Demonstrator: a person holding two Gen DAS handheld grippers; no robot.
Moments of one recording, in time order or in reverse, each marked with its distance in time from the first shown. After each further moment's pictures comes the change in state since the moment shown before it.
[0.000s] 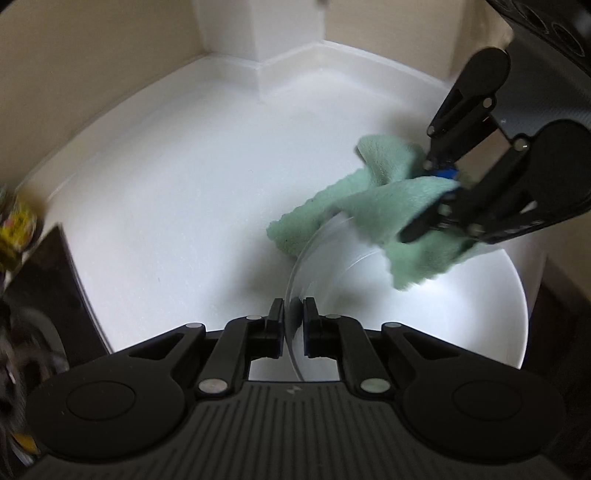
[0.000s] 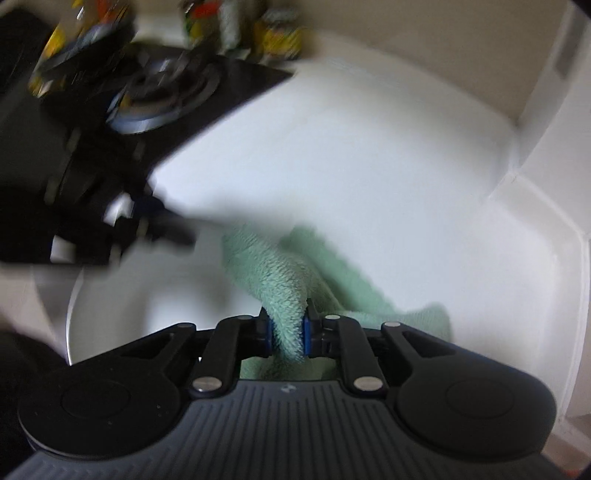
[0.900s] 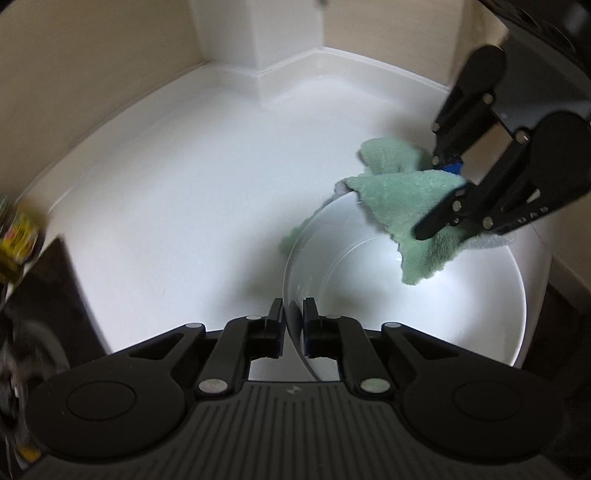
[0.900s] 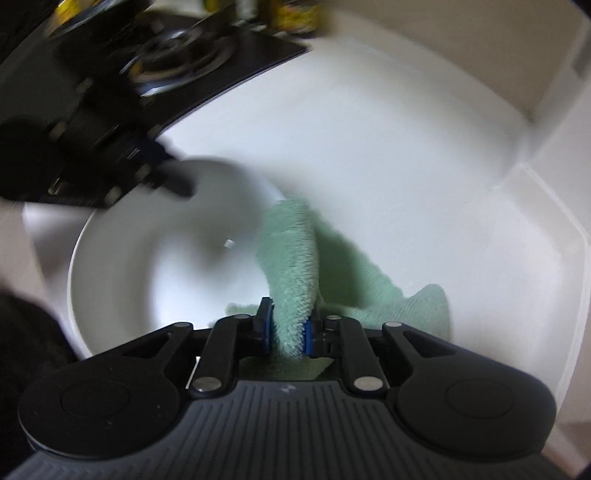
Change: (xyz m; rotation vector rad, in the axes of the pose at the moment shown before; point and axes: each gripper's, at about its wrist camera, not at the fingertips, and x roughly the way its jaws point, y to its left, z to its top) left arm 0.029 0.017 0.009 0.014 -0.028 0.018; right arm 0.010 -0.012 0.009 -0.040 0.042 -0.024
